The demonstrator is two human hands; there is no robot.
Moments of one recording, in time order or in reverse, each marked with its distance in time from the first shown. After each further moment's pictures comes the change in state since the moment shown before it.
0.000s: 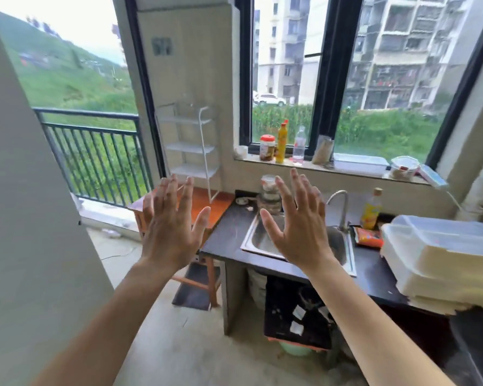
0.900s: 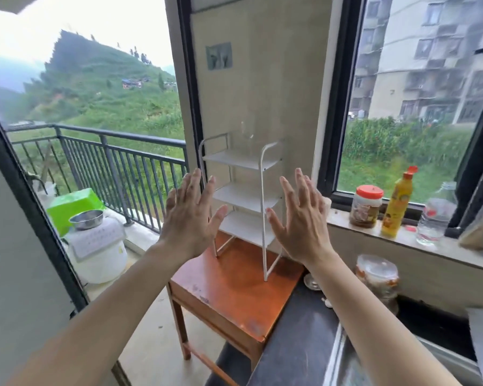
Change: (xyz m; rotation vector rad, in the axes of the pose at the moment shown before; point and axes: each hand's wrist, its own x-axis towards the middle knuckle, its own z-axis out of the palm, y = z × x) left_hand 0.417 -0.242 0.236 0.210 -0.032 -0.078; right_hand 0.389 0.041 0.425 0.213 -0.118 -0.067
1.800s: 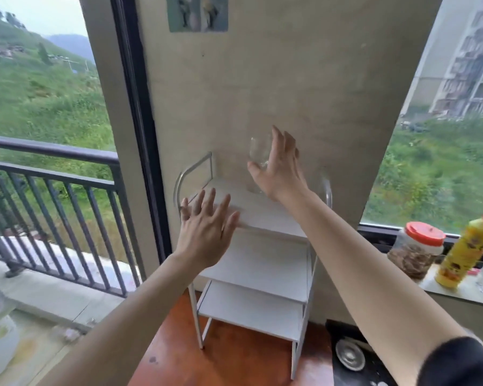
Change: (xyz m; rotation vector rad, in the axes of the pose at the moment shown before) left_hand 0.336 -0.161 0.279 -0.281 -0.139 0.255; right_hand 0.386 0.023 0.262 0.022 -0.009 0.389
